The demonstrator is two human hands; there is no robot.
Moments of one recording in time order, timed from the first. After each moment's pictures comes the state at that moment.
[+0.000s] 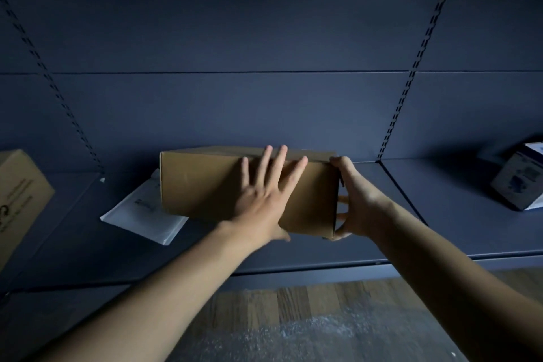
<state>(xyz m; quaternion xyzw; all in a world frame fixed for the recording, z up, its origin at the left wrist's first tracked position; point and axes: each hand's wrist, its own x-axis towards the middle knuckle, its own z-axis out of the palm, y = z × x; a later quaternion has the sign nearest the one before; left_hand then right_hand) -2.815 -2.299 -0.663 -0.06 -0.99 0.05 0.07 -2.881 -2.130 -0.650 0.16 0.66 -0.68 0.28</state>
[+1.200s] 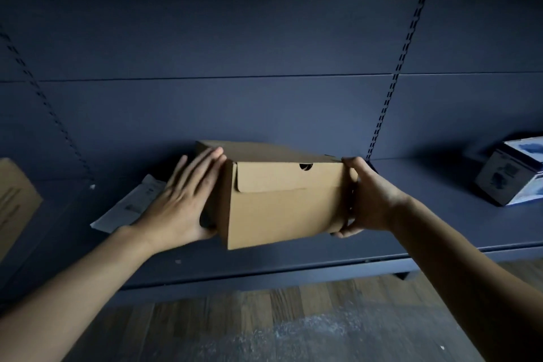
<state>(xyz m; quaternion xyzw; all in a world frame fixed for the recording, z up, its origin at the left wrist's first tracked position) -2.783 -2.405 -0.665 -0.15 -0.97 0.00 0.19 -2.894 -2.085 -0.644 0.13 0.62 -0.69 0.36</state>
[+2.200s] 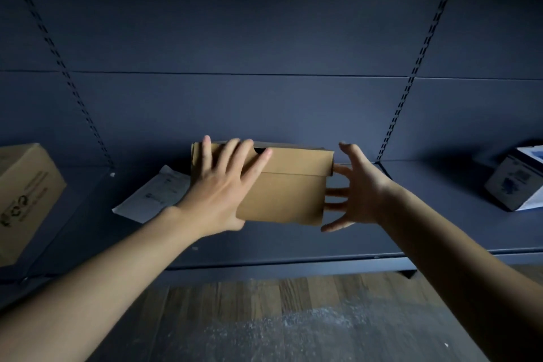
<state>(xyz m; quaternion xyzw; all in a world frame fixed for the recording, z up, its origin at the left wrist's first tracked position) -2.776 -2.377 -0.644 -0.13 -0.95 0.18 0.20 -2.860 -2.131 -0.615 0.13 0.63 -0.68 0.34</state>
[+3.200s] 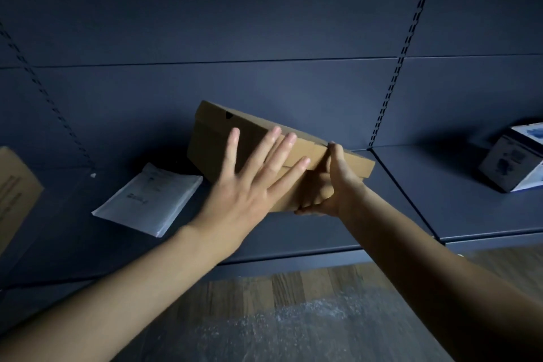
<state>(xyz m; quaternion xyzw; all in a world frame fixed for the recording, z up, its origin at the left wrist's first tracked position) -2.775 -2.311 -0.648 -0.19 -0.89 0.27 0.33 -2.865 -2.147 -0.634 0.23 0.56 -0.75 0.26</state>
